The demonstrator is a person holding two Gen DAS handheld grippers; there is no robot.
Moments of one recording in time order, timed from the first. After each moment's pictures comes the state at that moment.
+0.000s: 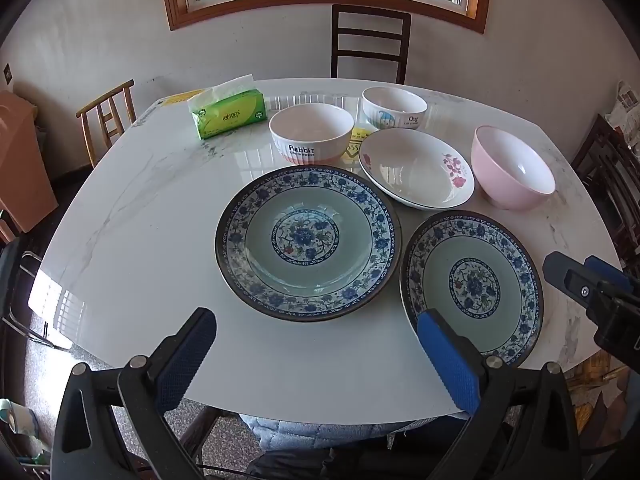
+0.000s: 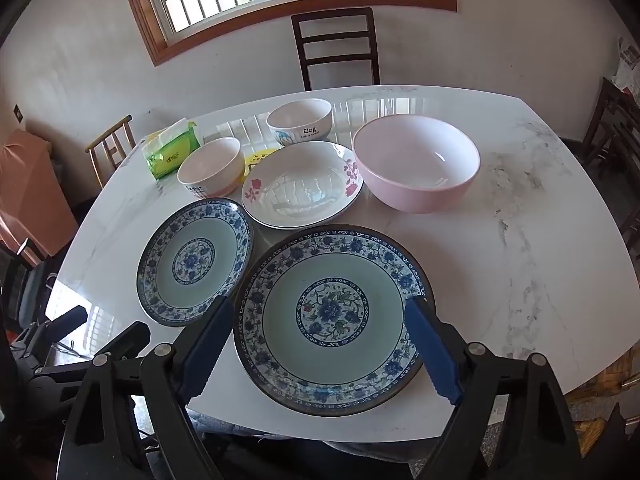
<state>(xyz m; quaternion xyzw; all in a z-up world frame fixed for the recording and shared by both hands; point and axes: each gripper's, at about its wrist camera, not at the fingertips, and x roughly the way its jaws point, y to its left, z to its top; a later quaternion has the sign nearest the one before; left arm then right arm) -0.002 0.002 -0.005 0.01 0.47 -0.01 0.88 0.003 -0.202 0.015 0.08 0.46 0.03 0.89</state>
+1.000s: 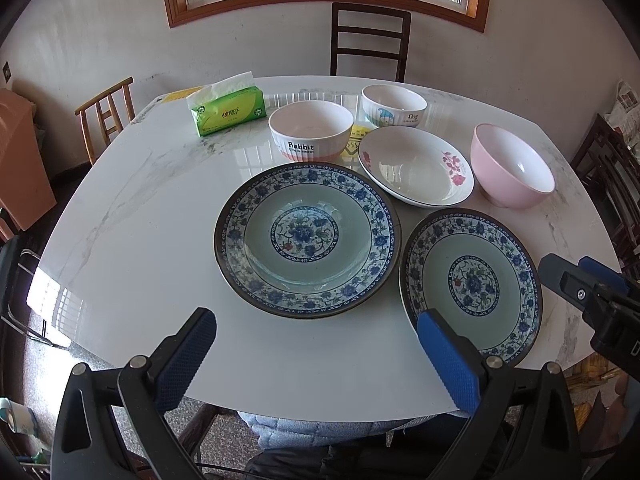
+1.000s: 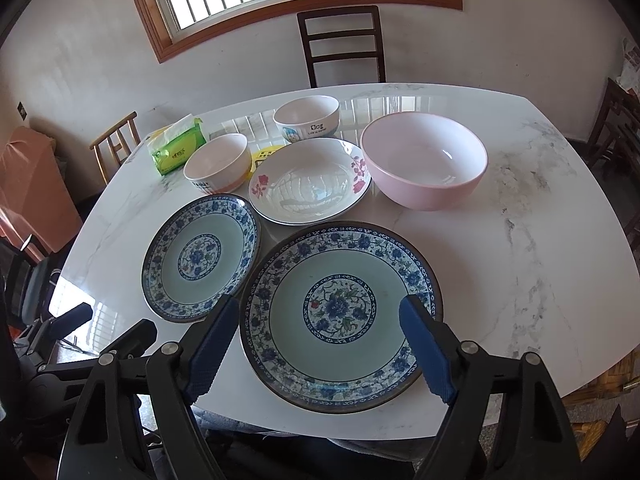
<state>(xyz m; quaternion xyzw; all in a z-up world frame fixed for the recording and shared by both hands) -0.002 0.002 -0.006 0.01 0.48 -0.01 0.88 0.002 -0.196 0.013 0.07 0.46 0.04 0.89</state>
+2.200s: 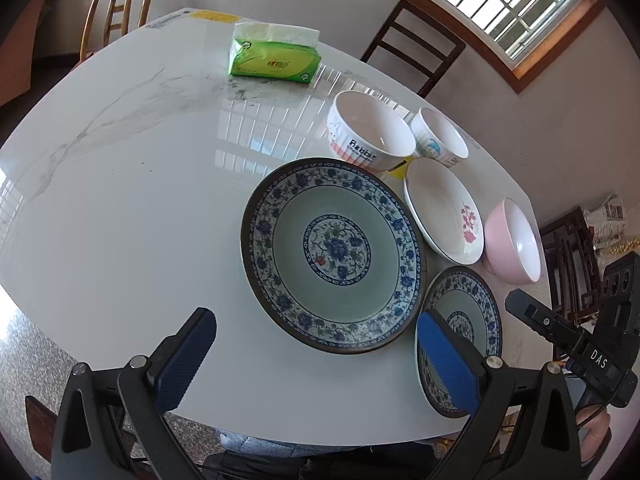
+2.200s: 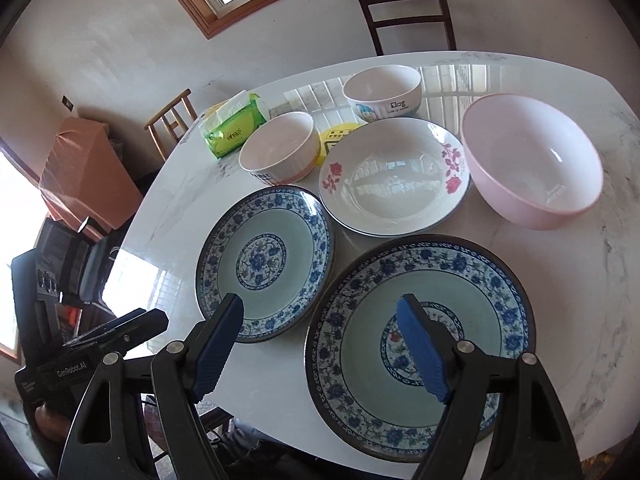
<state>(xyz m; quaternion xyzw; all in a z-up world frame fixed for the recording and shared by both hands) 0.055 0.114 -0.027 -0.21 0.53 -0.04 0.82 0.080 -0.172 -0.013 0.13 0.51 0.18 0.83</state>
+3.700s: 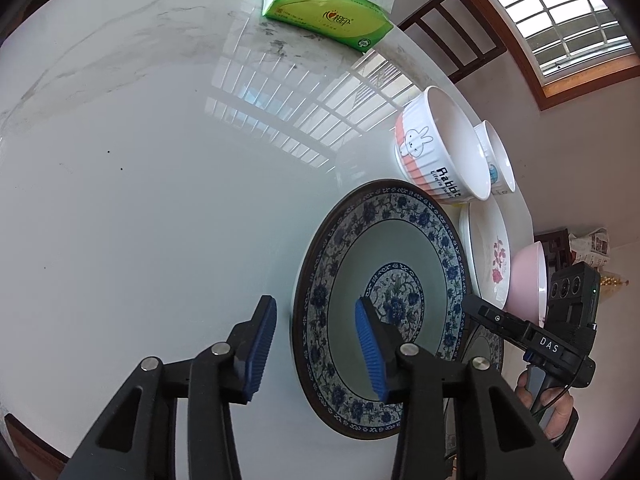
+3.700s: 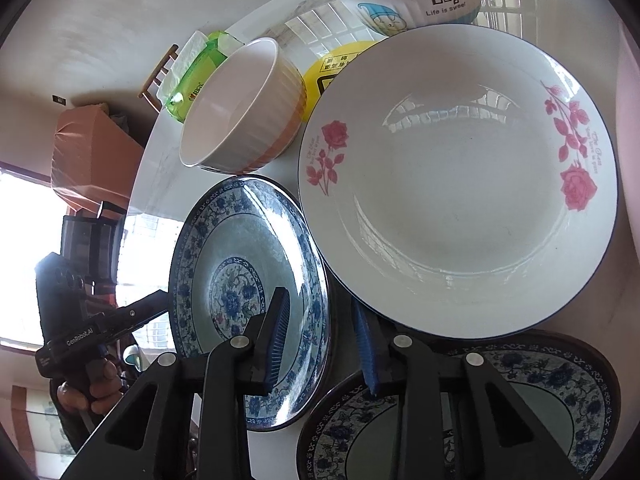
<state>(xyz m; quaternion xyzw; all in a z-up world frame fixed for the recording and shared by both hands) 0.133 0.173 -0.101 -0.29 0.58 -0.07 0.76 0.189 -0.139 -0.109 0.18 0.62 0.23 0.73</state>
